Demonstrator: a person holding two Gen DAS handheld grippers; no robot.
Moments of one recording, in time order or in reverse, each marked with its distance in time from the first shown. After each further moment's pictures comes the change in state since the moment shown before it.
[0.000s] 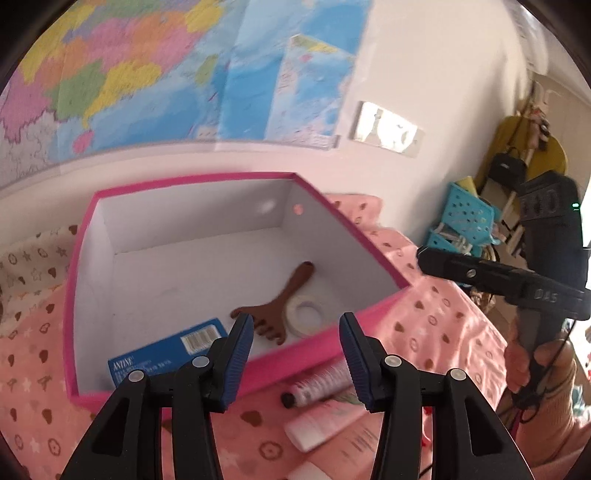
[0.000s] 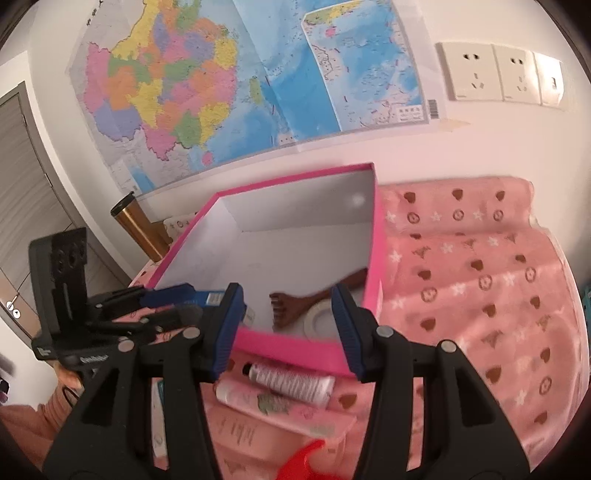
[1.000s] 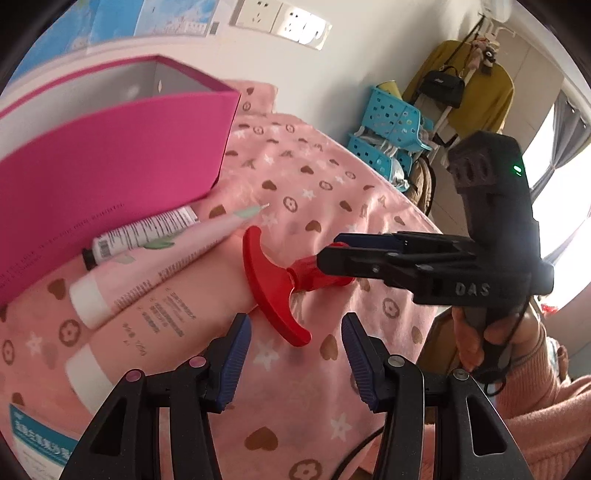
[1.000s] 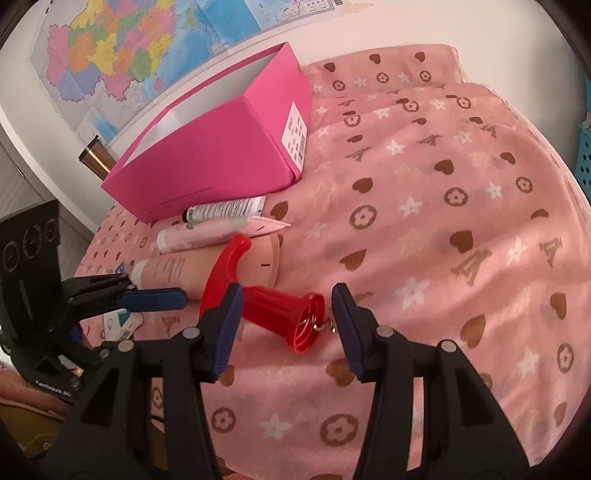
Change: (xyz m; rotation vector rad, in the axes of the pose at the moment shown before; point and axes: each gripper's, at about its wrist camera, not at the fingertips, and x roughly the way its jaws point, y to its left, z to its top) left arm 0.046 -0.099 -0.100 0.073 0.295 -0.260; right arm -0.033 -0.041 -0.145 0.146 0.183 -0.101
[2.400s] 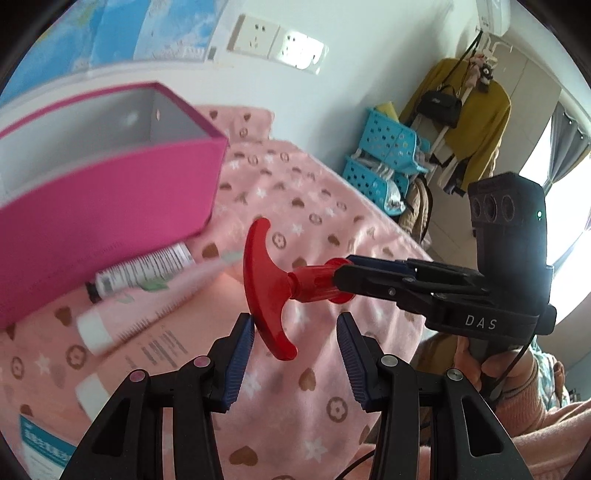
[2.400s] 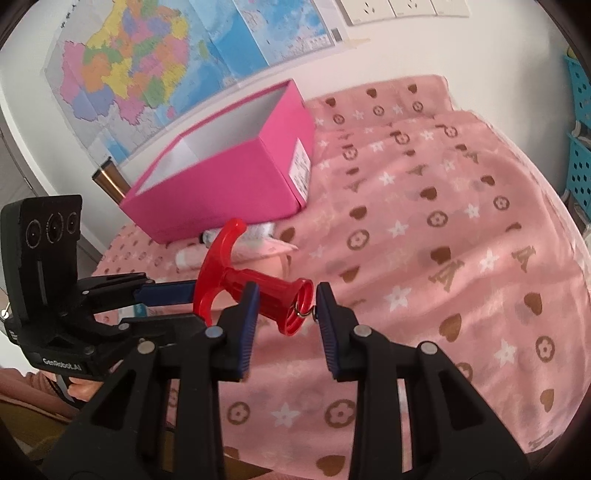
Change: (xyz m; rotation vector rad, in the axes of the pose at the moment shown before) left arm -0.026 -0.014 0.020 -0.015 -0.083 -0.009; right arm -0.036 0.006 0.000 -0.006 -0.117 0.015
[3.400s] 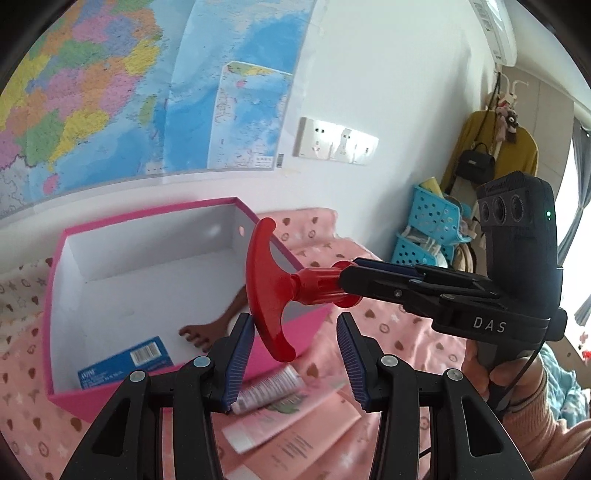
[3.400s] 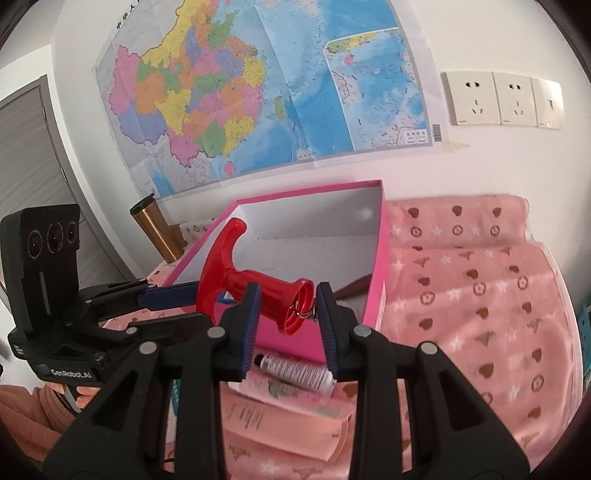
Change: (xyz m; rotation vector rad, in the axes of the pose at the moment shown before) left arm -0.077 0.044 0.075 0.014 -0.237 0.207; right arm 0.029 0.068 0.123 -0.195 -0.133 0.124
